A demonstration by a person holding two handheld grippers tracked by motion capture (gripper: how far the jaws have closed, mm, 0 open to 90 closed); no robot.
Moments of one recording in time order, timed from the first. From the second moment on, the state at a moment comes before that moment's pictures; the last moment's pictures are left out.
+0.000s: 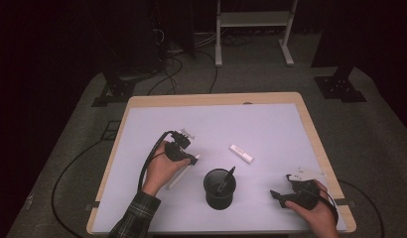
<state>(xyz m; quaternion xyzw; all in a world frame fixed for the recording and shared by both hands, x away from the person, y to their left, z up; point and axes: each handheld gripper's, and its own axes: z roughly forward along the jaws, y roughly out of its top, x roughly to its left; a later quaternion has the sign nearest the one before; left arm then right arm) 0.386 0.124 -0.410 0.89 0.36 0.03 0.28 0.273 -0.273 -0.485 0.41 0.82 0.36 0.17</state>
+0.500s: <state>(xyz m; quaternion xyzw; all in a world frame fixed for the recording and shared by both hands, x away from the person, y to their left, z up) 0.379 0.141 -0.389 0.86 0.35 0.00 0.37 0.273 -0.273 -0.485 0.40 0.82 0.36 0.17</state>
